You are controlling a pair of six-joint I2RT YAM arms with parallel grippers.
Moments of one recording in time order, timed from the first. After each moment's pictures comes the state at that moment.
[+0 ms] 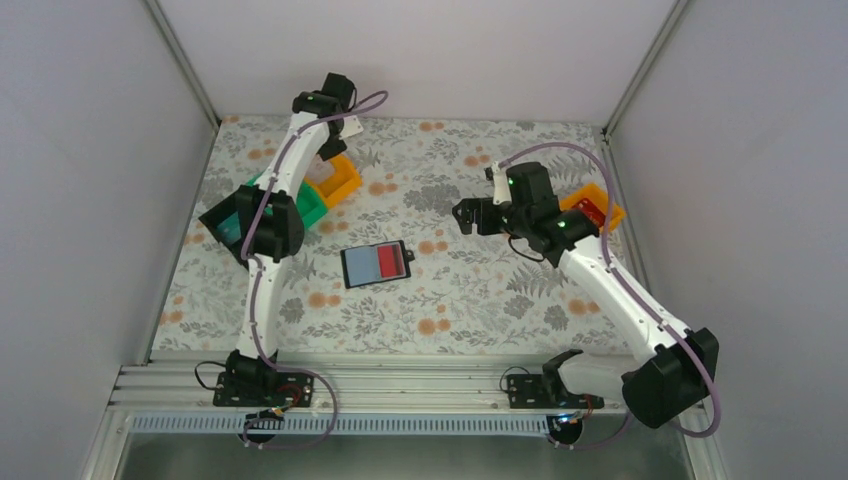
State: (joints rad) left arm -0.25 2.43 2.48 -1.21 -0.42 0.77; right arm 0.47 1.21 1.10 -0.61 -0.13 0.33
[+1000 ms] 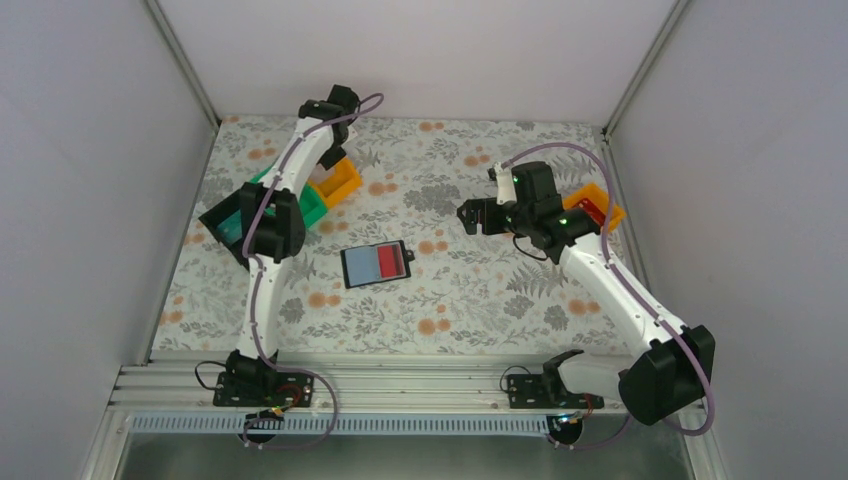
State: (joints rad) left arm -0.27 2.42 2.38 -1.20 -0.53 0.51; right arm 0.41 1.23 1.07 -0.59 -0.17 0.27
